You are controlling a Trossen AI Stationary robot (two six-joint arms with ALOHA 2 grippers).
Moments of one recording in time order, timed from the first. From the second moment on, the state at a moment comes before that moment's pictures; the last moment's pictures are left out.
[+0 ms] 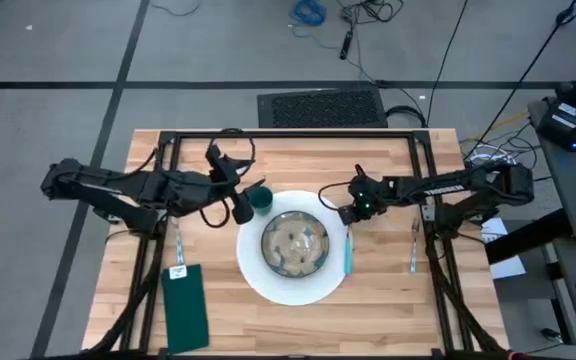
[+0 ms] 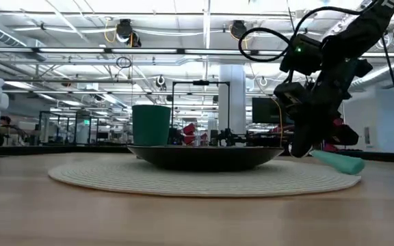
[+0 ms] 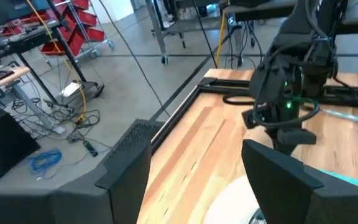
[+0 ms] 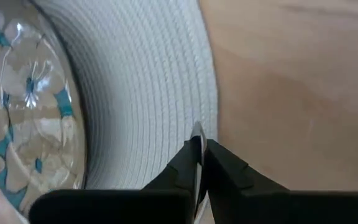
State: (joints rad) left arm -0.17 1.16 1.14 -0.35 -0.71 0.00; right arm -0.26 1.37 0.53 -0.19 -0.19 0.95
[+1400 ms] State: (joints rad) left arm -0.17 1.16 1.14 -0.37 -0.68 0.00; right arm -0.24 1.10 0.65 -0.51 -0.11 0.97
